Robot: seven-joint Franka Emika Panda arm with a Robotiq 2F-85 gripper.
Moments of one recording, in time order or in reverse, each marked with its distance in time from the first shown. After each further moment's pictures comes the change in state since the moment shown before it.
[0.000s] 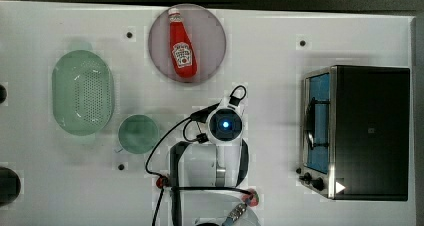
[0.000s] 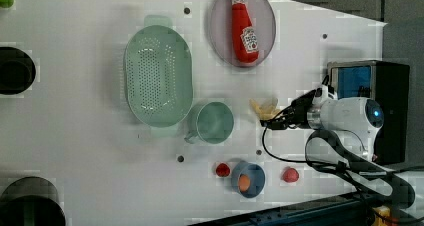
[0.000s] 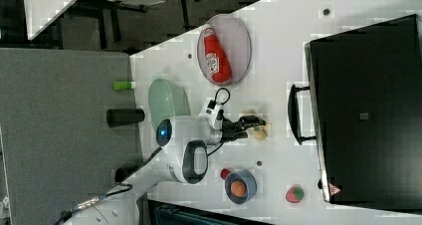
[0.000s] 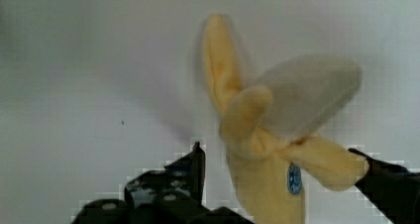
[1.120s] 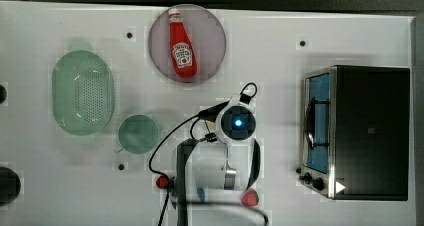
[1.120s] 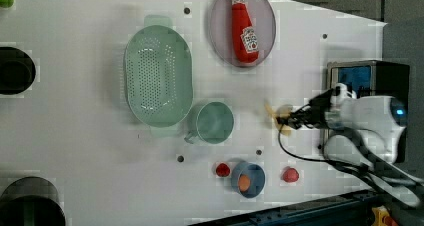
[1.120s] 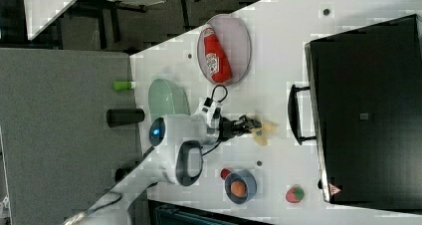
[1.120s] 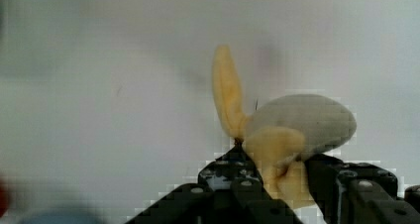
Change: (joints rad) arm -0.013 -0.153 -0.039 -0.010 0.002 -0.180 -0.033
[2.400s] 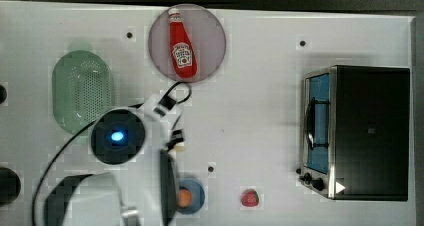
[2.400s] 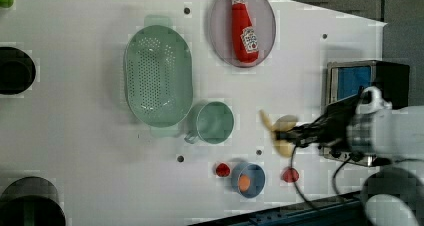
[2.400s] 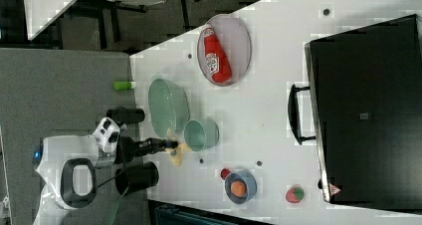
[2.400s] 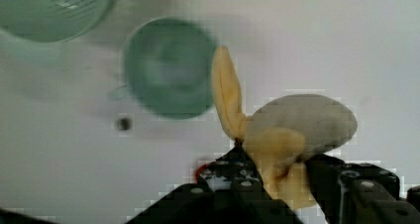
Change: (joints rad) arm 0.050 -0.369 0.342 0.135 0.121 -0.488 0.463
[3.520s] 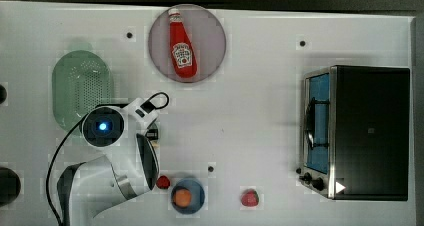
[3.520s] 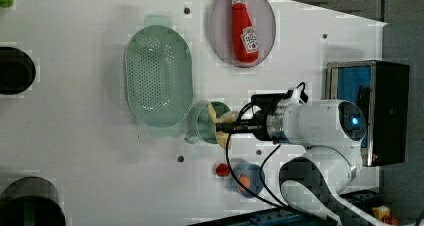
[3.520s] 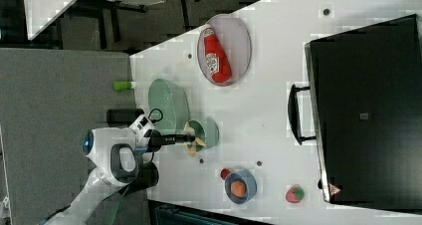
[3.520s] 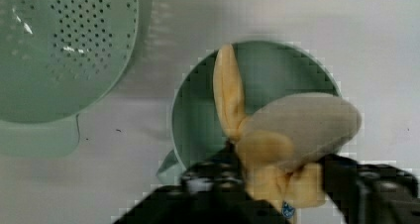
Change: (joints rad) arm -0.006 0.355 0.130 -0.020 -0.070 0.386 0.328
